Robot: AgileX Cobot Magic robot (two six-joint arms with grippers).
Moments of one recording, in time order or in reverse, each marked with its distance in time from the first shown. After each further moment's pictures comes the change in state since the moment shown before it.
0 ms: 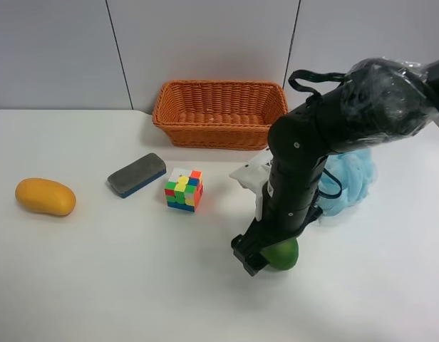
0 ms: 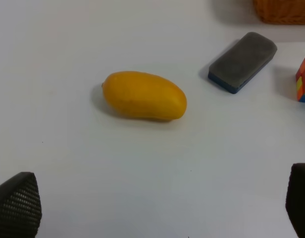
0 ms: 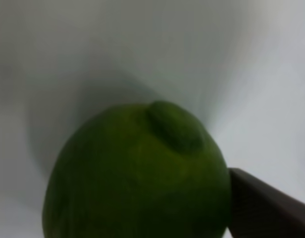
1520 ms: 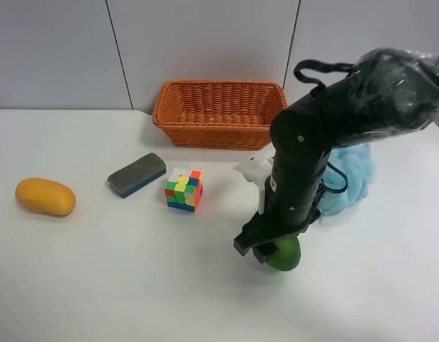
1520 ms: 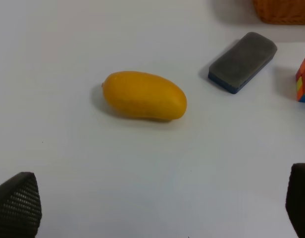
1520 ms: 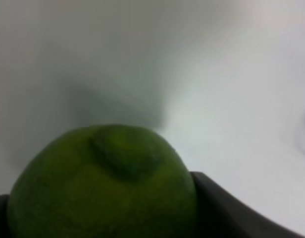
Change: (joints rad) left arm 0.000 0.000 0.000 0.000 0.000 0.000; right arm 0.000 -0.055 -0.028 -0.033 0.068 0.087
